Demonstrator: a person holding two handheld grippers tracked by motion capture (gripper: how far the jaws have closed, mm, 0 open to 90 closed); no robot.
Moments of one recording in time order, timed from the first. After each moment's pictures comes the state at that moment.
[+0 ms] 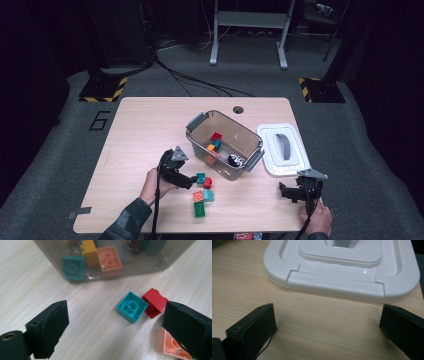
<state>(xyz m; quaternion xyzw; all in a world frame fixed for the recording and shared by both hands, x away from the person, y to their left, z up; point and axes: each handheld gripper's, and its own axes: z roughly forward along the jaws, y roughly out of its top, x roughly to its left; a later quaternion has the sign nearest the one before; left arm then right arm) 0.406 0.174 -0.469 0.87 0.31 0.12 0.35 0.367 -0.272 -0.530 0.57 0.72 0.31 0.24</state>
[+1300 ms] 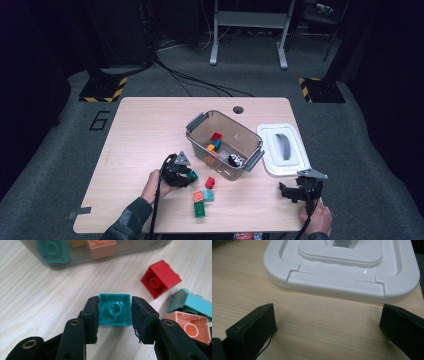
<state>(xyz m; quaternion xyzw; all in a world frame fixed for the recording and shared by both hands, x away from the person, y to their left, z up) 0.415 0.179 -0.491 0.89 0.29 0.09 0.33 0.367 -0.272 -0.530 0.57 0.72 0.31 0.24</state>
